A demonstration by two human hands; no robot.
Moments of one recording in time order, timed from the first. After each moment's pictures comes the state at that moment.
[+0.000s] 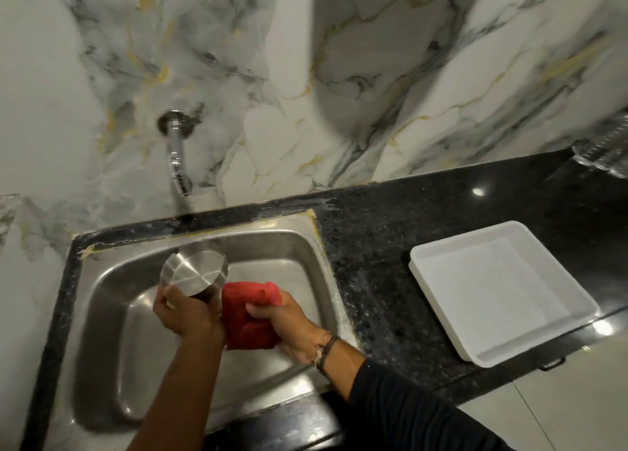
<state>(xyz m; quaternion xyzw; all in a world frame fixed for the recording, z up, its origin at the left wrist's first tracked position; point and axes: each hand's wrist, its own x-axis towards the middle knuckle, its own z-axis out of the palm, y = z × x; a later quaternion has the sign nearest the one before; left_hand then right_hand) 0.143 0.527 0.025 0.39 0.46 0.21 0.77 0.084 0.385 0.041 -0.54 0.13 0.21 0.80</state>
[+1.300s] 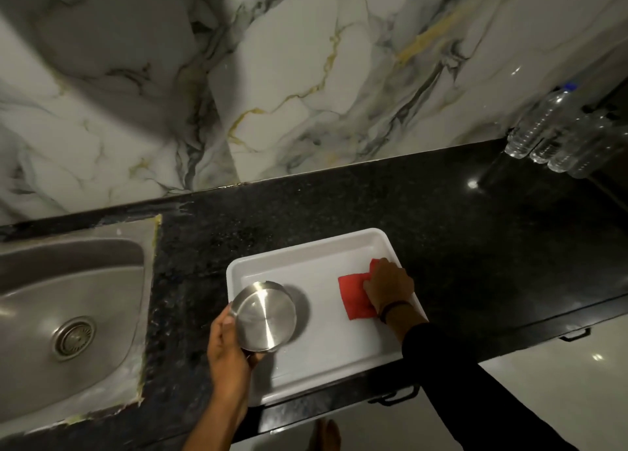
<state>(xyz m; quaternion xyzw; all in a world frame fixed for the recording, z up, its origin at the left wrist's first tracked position) -0.019 0.008 0.010 0.56 0.32 -0.01 0.76 0.060 -0.276 0.010 -0.94 0.28 0.16 0.09</state>
